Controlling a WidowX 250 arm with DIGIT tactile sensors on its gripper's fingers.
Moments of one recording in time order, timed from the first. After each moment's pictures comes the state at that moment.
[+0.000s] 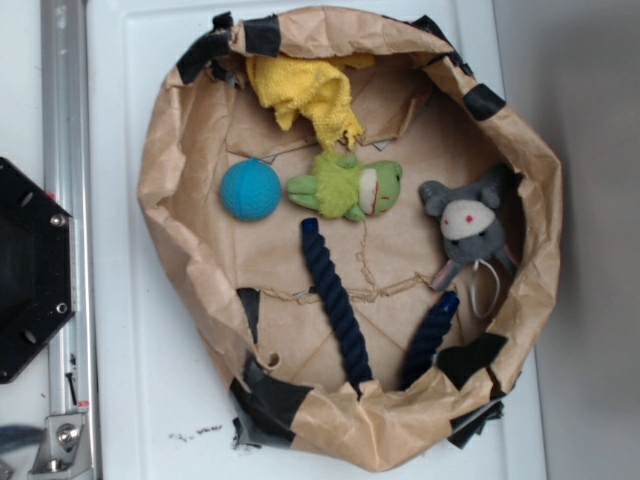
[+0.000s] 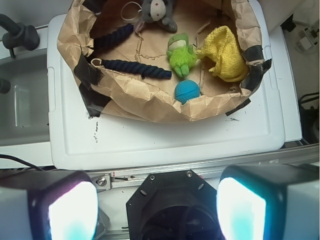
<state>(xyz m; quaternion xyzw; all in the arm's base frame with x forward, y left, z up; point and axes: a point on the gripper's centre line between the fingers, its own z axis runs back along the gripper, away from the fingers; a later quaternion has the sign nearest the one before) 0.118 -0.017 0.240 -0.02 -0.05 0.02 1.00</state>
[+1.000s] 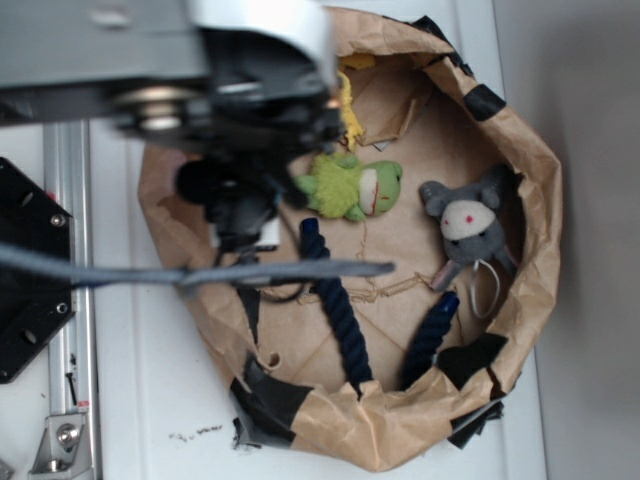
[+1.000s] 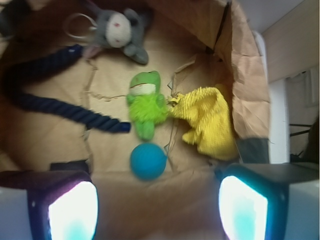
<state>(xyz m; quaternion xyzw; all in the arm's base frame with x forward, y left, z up) 0.227 0.040 0.141 0.05 -0.02 -0.02 1.00</state>
